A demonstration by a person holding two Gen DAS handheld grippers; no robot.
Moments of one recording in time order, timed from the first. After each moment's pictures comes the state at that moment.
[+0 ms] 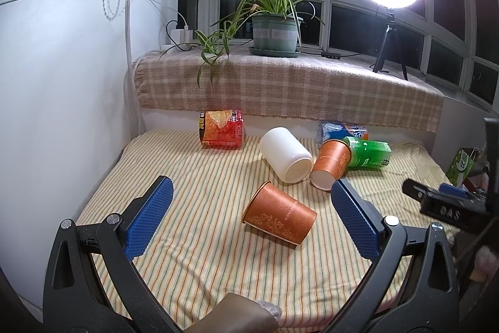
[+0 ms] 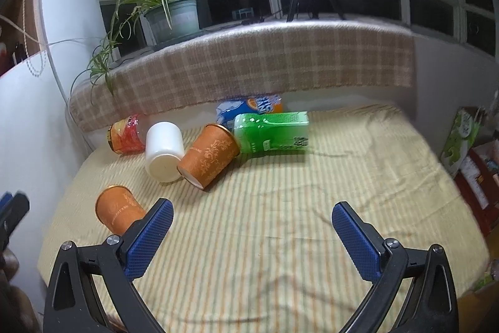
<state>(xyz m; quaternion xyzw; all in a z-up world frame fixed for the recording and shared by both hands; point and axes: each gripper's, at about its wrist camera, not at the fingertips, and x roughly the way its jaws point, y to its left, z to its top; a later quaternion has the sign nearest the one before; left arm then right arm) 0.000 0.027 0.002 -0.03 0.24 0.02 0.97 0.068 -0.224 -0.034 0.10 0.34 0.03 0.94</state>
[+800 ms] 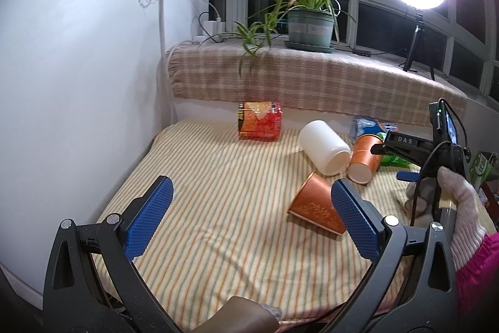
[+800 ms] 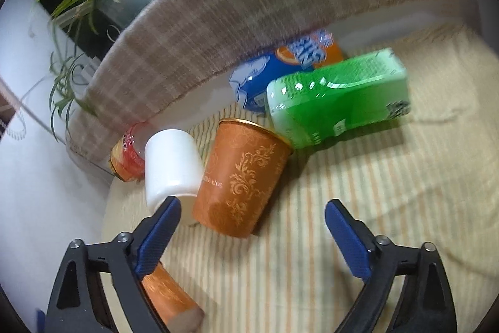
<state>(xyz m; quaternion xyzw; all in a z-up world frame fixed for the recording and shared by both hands) -0.009 0.062 -0.009 -0.04 0.25 0.07 0.97 0.205 -0.203 -0.096 0.28 0.44 0.09 0.85</state>
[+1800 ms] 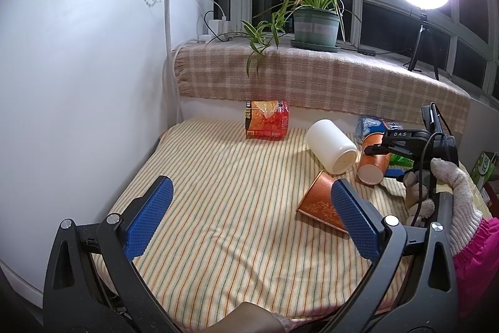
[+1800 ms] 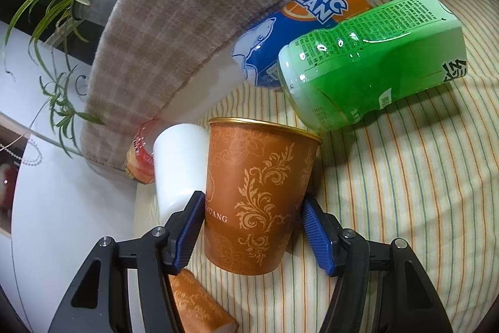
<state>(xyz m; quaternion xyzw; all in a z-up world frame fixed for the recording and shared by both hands) -0.009 0.072 -0.010 -0.04 0.25 0.08 0.96 0.227 -0.202 -0.117 0.34 0.48 0.15 0.80</state>
